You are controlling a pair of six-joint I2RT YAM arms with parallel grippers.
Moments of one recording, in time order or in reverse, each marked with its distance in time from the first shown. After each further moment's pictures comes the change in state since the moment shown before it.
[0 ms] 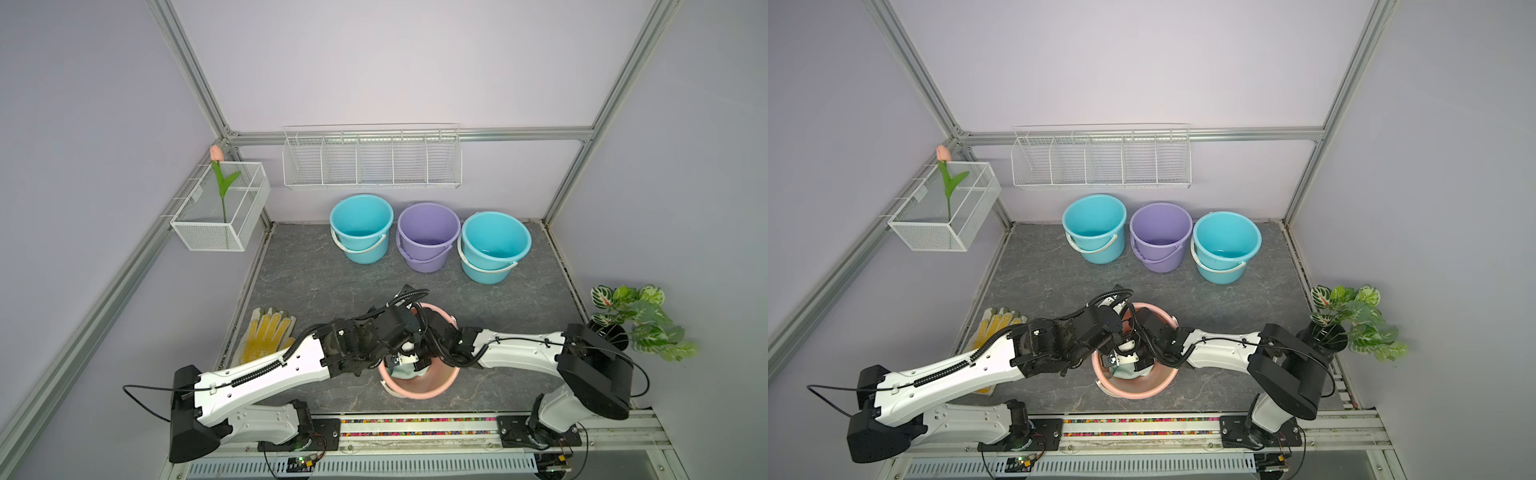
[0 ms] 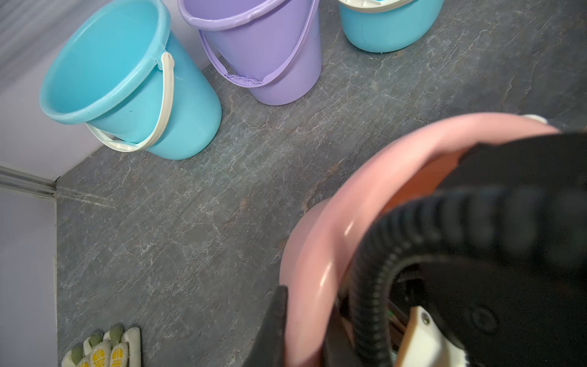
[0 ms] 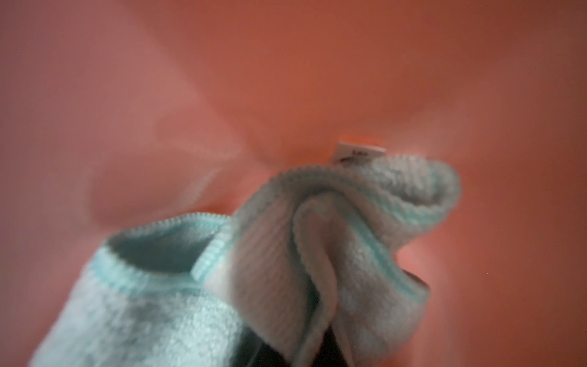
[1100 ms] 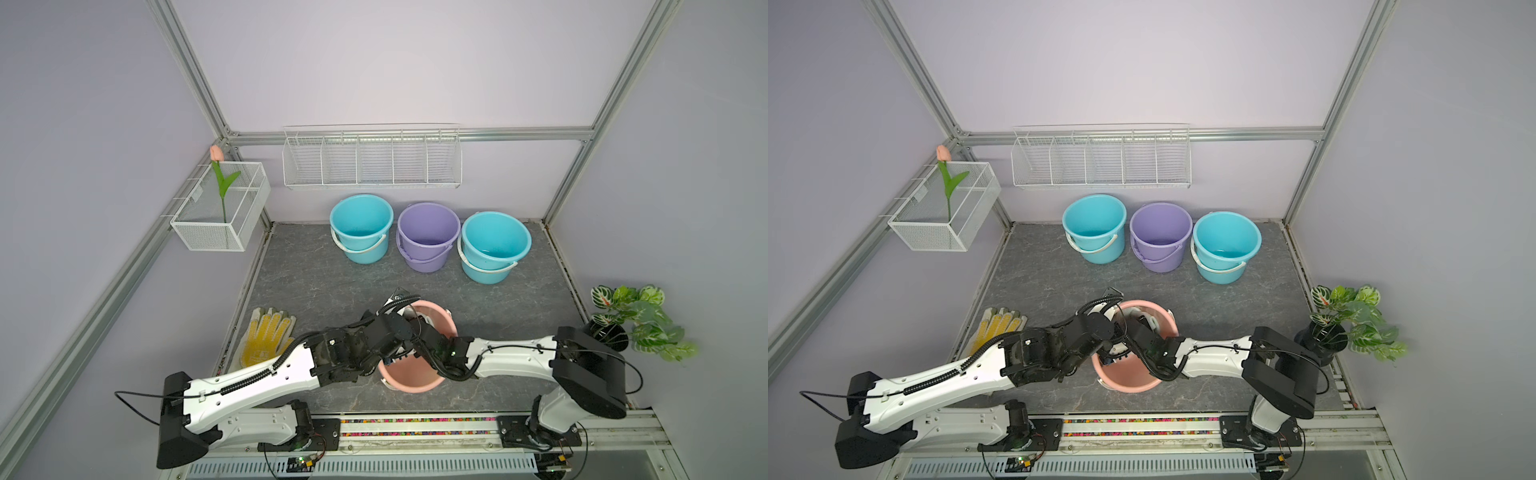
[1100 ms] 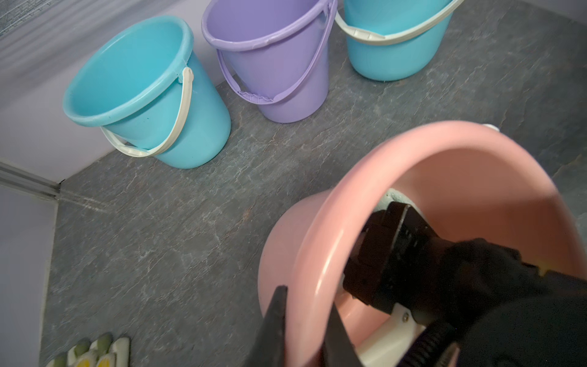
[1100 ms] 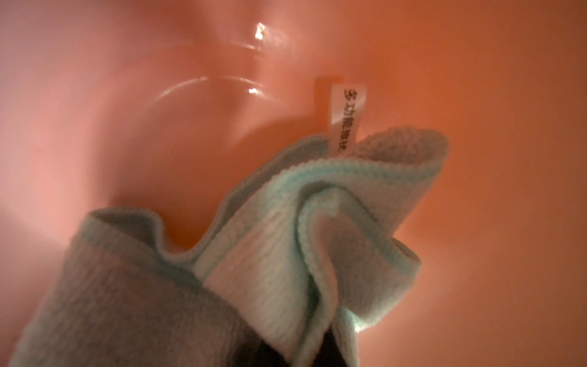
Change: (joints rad) left arm -0.019 -0.104 -0.129 0.140 -0.051 -0.011; right arm 0.109 -0.001 0.020 -0.017 0.725 -0.382
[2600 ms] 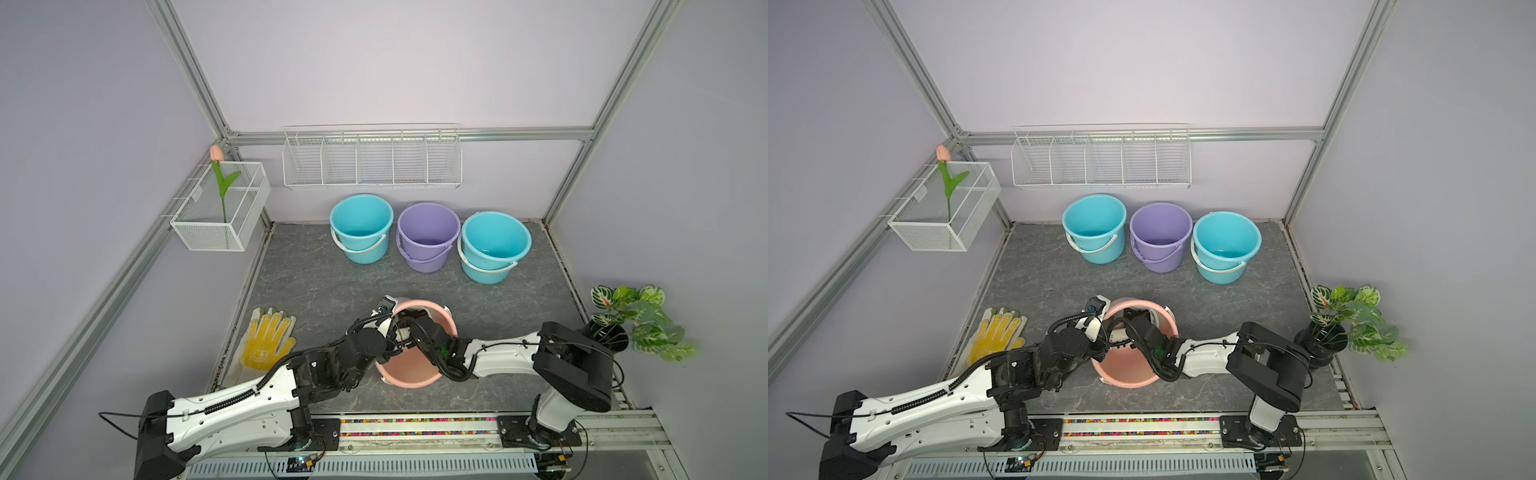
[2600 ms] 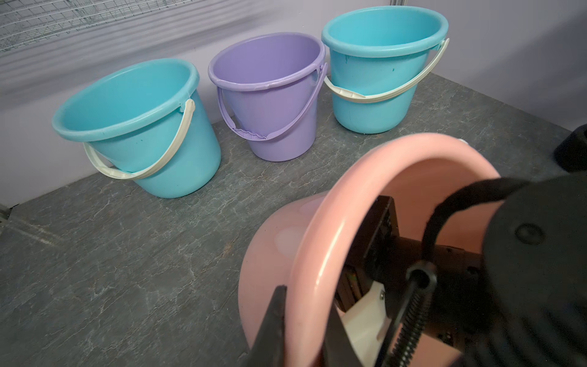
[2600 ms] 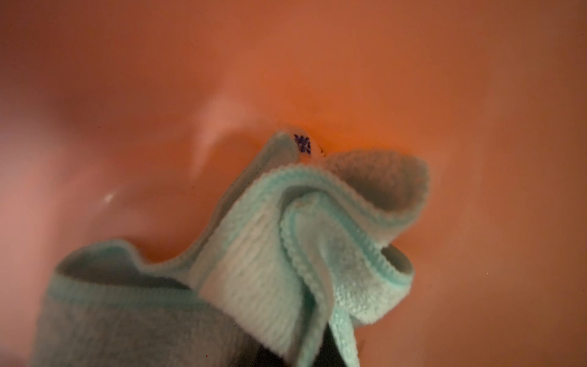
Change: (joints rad) left arm 0.010 -0.187 -0.285 0.374 0.016 0.080; right arm -0.045 0.095 -0.080 0.475 0.018 0.082
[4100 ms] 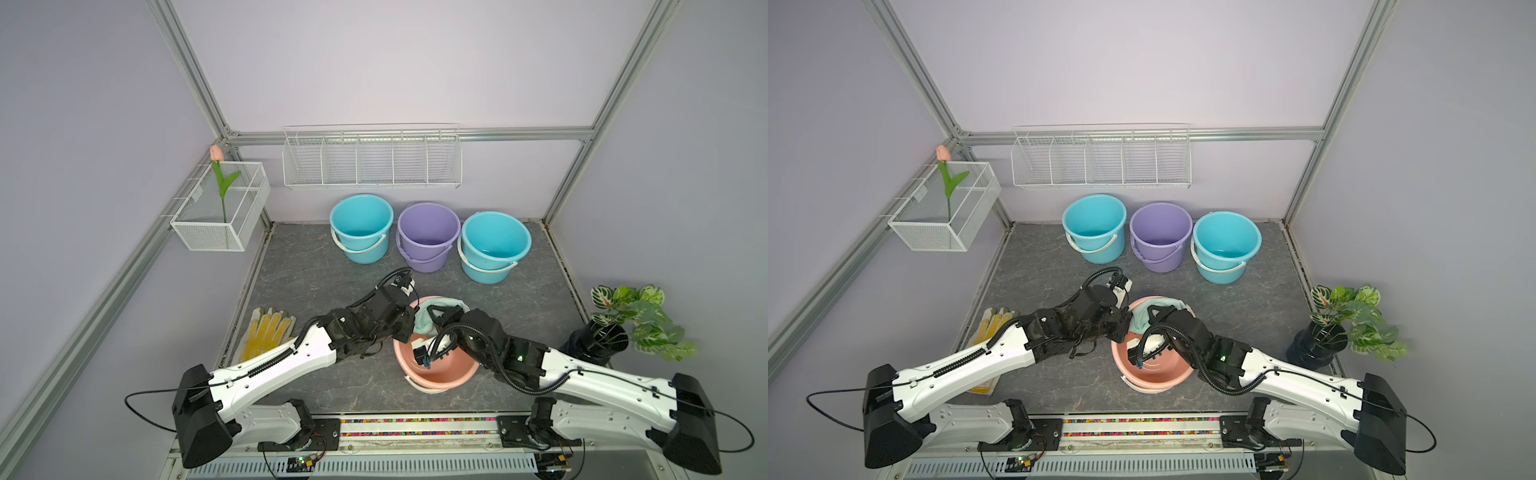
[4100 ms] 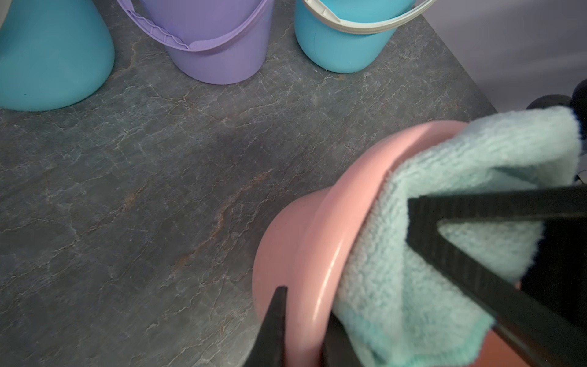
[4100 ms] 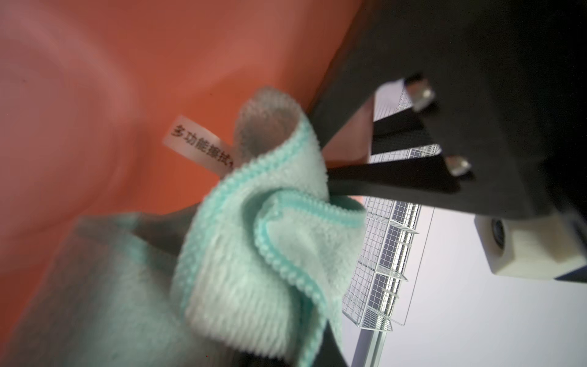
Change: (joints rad) left arm 0.199 0.329 0.338 -0.276 0.464 -0.236; right arm -0.040 -0.626 -0.019 -0.596 -0.134 -0.401
